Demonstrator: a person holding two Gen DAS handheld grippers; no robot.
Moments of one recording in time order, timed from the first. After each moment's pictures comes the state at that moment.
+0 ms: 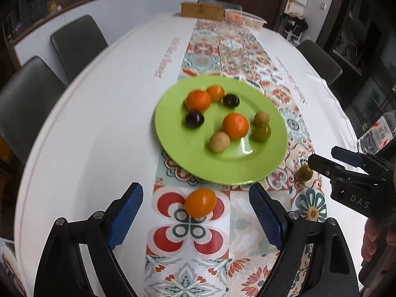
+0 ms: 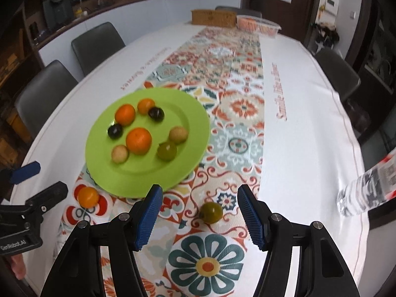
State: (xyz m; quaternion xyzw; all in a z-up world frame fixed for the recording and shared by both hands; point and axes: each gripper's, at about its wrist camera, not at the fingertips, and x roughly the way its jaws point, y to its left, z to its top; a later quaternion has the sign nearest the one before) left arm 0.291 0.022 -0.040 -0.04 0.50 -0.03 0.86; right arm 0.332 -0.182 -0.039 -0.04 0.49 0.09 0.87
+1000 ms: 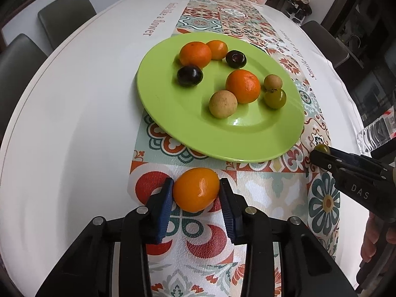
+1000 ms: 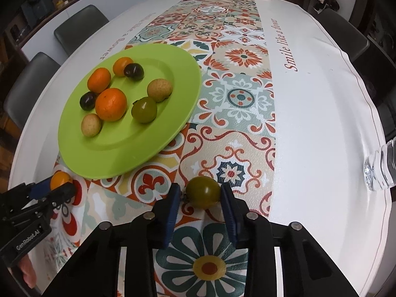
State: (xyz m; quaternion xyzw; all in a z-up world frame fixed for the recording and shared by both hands) left arm 0.303 0.017 -0.092 -0.06 0.55 -0.05 0.83; right arm 0.346 -0.189 -0.092 -0.02 0.55 0.08 0.83
